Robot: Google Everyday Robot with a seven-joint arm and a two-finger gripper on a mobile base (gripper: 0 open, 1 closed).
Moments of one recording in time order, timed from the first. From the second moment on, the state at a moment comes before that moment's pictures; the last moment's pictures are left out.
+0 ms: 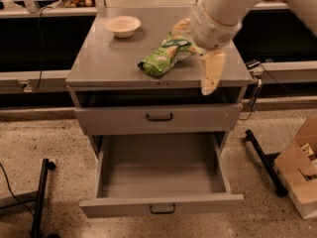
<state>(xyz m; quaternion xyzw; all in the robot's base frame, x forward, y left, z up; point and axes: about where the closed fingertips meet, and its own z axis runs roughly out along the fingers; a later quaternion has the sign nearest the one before) 0.583 -0.093 0.943 -0.81 0.55 -0.06 0.21</state>
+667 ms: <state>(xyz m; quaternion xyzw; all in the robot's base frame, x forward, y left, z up) 0.586 -0.090 0.941 -0.83 0.51 -0.07 0.20</state>
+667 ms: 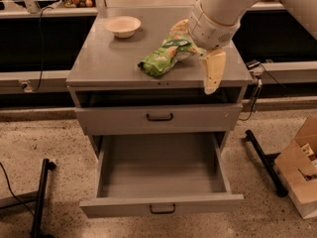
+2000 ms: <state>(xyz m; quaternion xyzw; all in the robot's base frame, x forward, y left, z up) 0.719 -0.115 0.921 -0.89 0.40 -0.16 0.17</state>
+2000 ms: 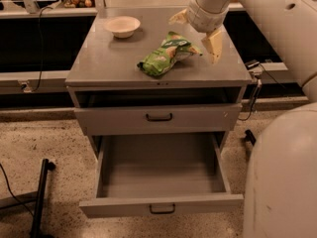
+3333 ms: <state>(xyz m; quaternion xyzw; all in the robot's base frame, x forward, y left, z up) 0.733 -0.082 0.884 -0.89 0.37 -0.18 0.19</state>
